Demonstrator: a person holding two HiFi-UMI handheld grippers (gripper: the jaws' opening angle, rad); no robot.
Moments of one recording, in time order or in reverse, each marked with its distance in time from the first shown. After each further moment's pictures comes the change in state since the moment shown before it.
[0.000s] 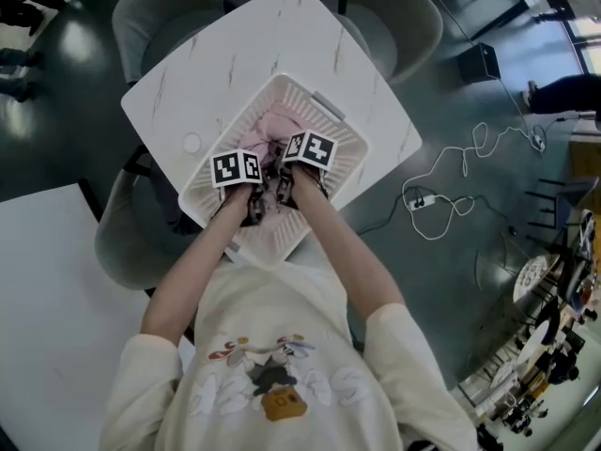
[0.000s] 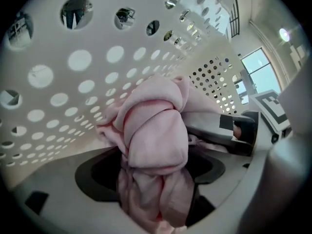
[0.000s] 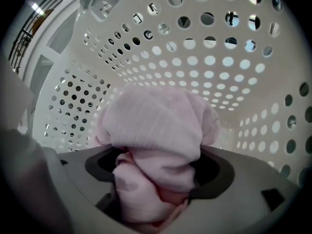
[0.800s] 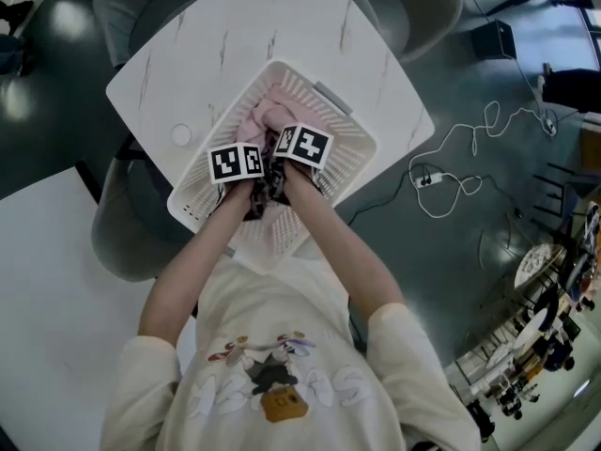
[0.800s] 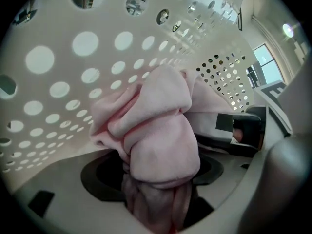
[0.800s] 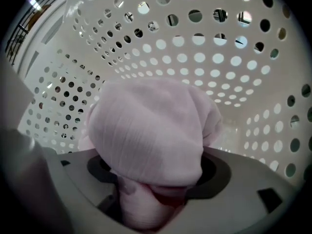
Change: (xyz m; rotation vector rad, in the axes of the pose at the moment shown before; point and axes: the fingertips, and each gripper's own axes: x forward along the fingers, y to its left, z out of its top) left arm 0.026 0.005 0.004 0.001 0.025 0.043; right arm 0.021 -0.007 0.000 0.012 0.003 -0.062
